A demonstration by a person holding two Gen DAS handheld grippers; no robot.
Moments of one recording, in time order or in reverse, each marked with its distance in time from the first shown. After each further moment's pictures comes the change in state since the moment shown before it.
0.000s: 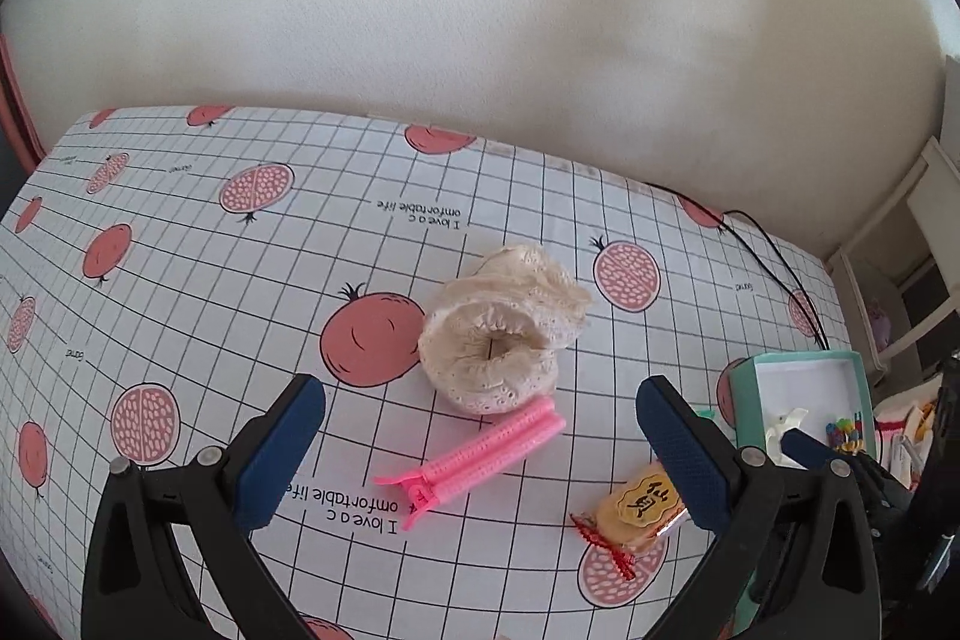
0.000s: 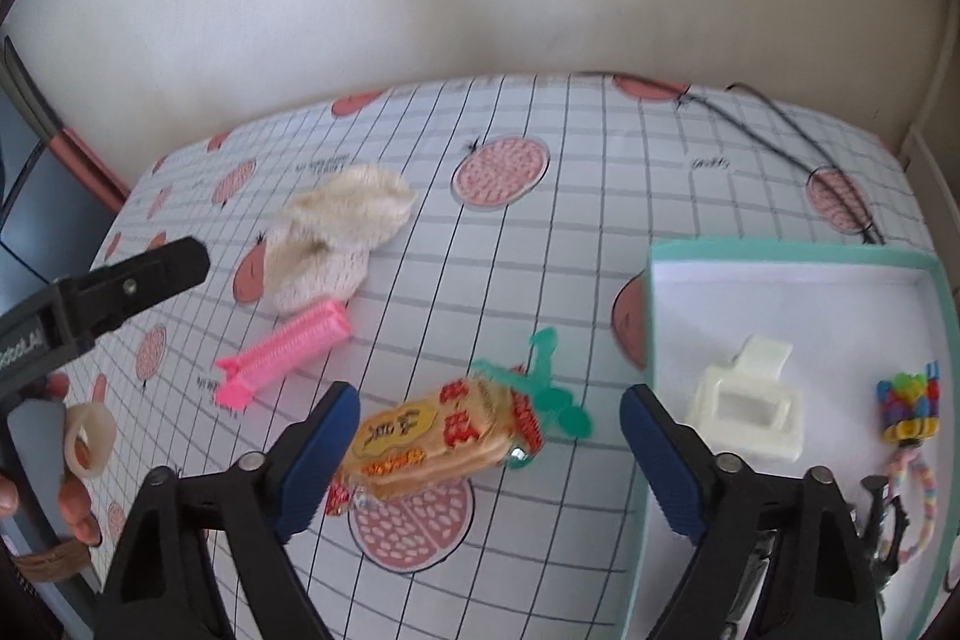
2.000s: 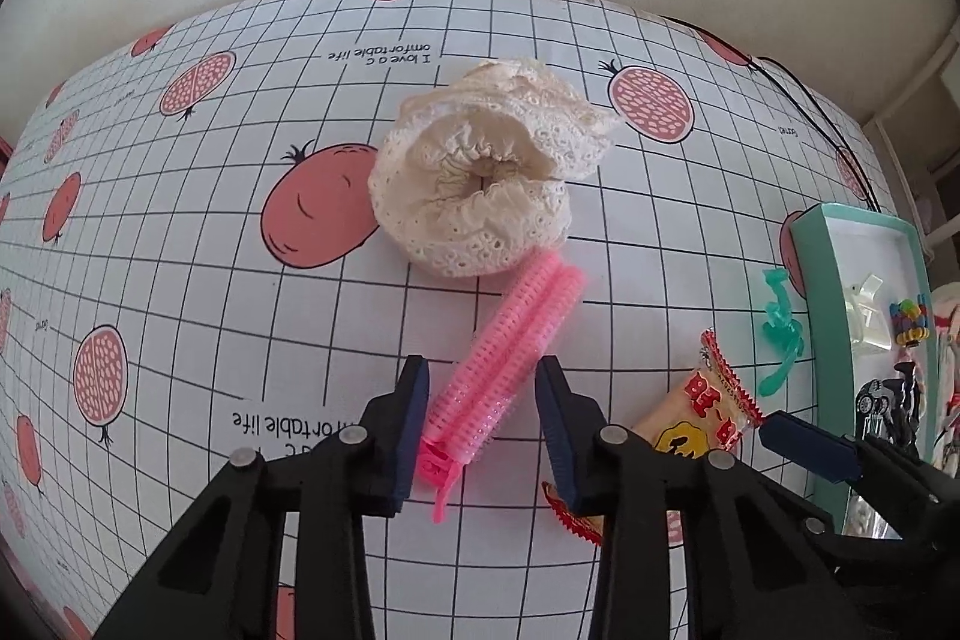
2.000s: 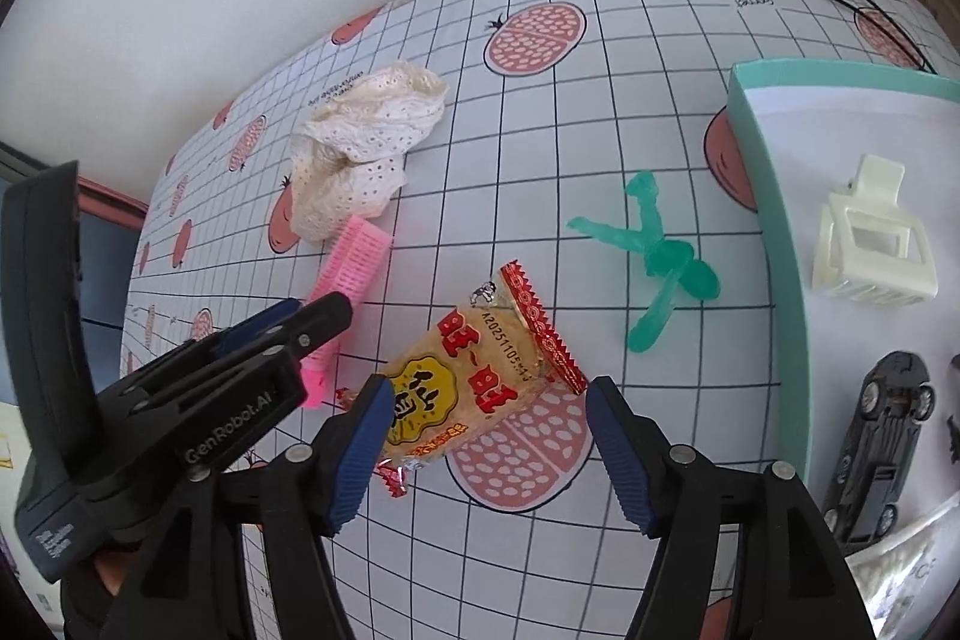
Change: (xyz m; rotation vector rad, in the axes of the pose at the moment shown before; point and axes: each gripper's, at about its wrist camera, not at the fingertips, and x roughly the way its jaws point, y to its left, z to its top) left arm 0.059 -0.014 -0.035 0.100 0.264 0.062; right arm 0.032 0.018 -0.022 0.200 0.204 0.127
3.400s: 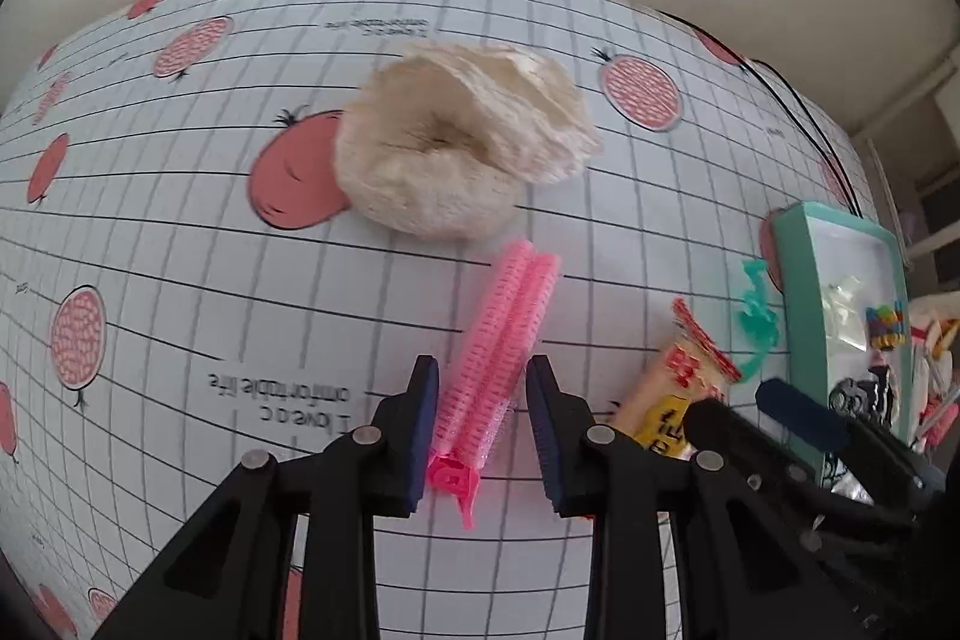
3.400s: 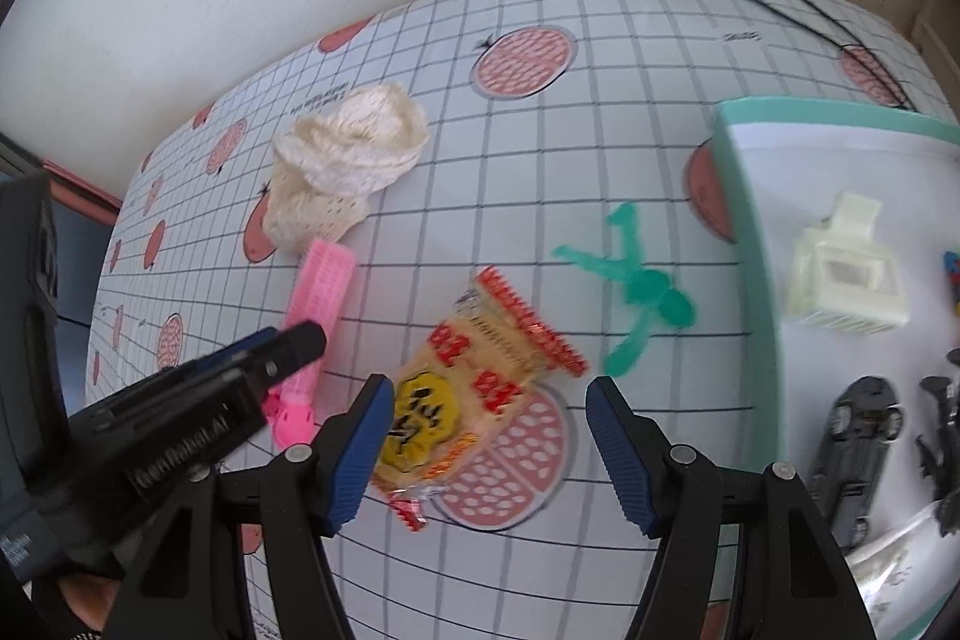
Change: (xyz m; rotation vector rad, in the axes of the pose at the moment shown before) left arm -0.001 0.000 -0.006 -0.060 0.036 -0.075; right arm 0.000 0.008 0.005 -0.045 -0.041 -0.079
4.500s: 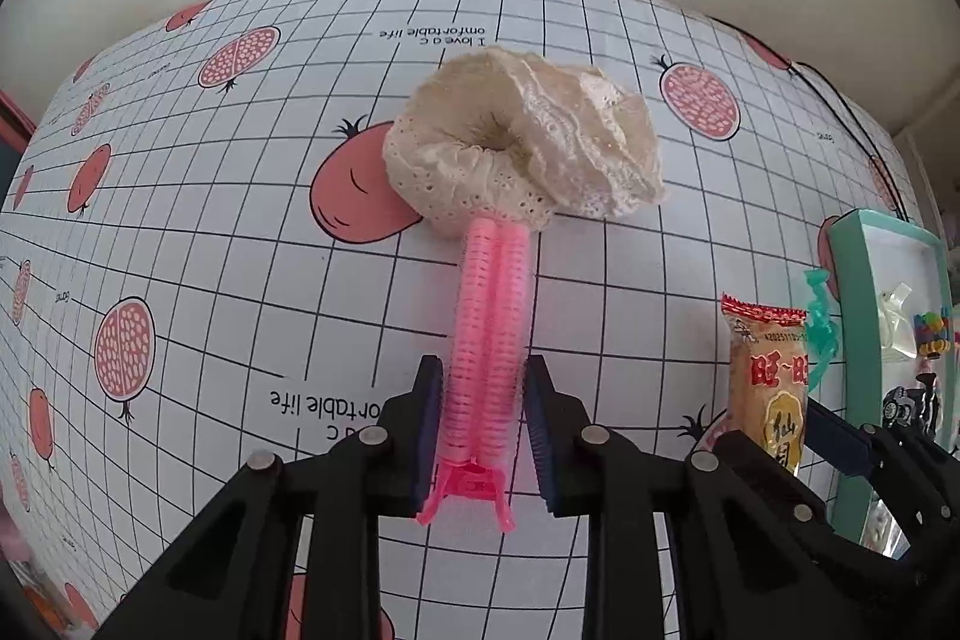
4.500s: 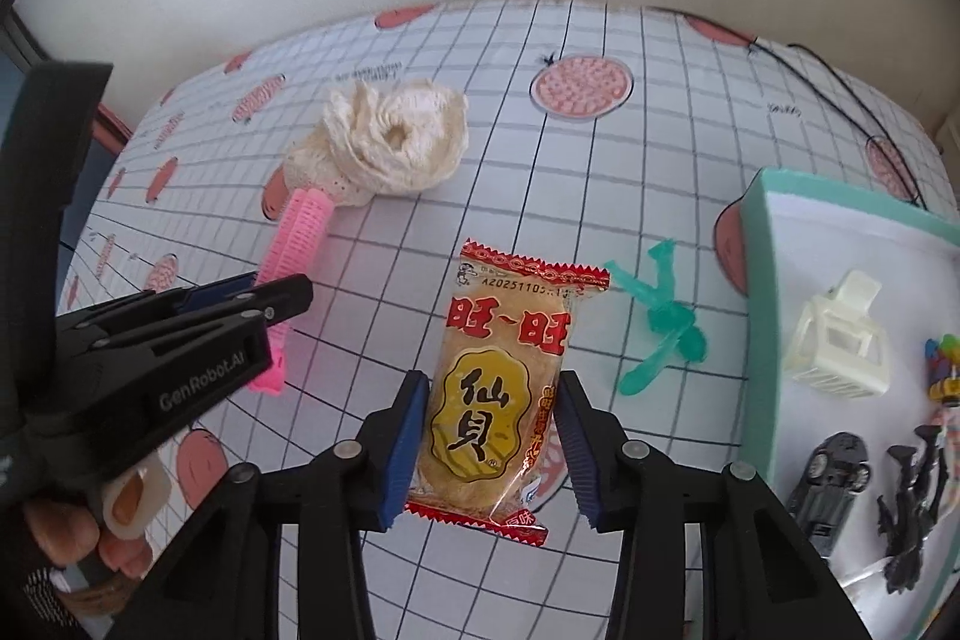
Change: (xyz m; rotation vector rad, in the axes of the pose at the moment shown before) left arm 0.004 0.009 -0.001 0.029 -0.030 0.117; right arm -0.017 0.016 -0.007 -0.197 -0.040 -0.059
